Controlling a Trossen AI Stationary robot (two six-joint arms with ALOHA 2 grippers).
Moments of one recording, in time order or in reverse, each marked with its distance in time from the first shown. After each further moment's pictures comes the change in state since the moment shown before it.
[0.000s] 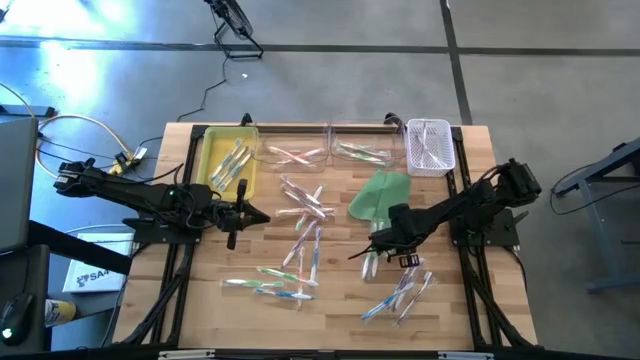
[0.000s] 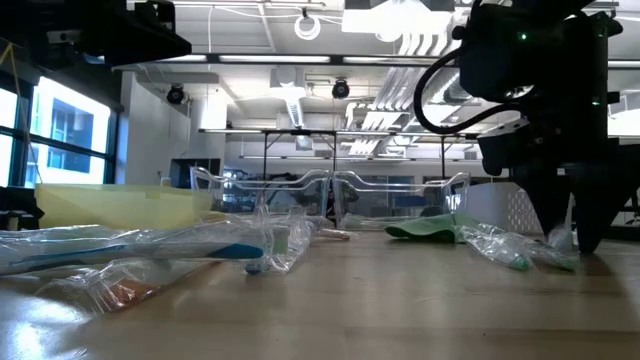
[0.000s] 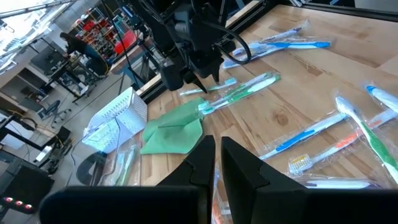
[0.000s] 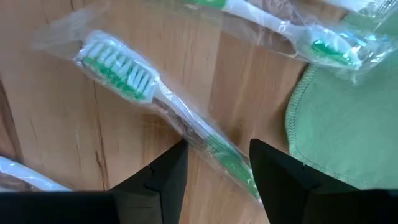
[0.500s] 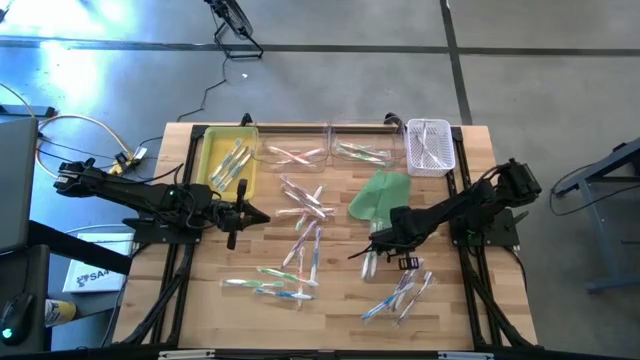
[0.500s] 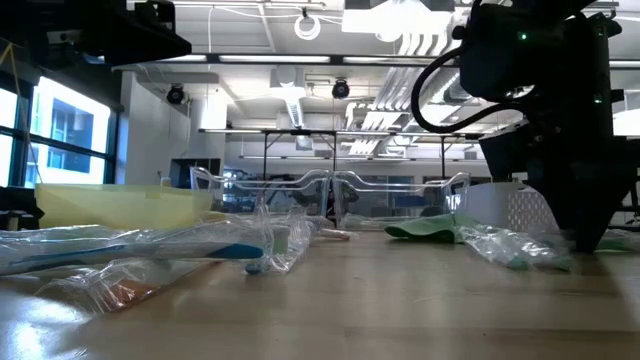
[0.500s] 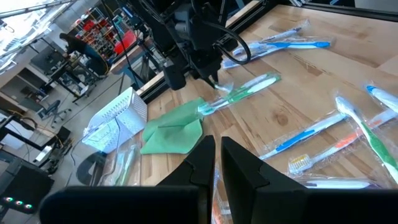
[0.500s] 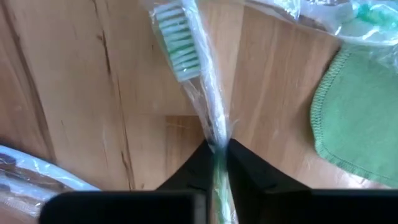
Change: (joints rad) left arm 0.000 0.000 0.000 0.000 0.000 0.000; right arm 0.000 0.002 -0.002 0.006 -0.060 0.053
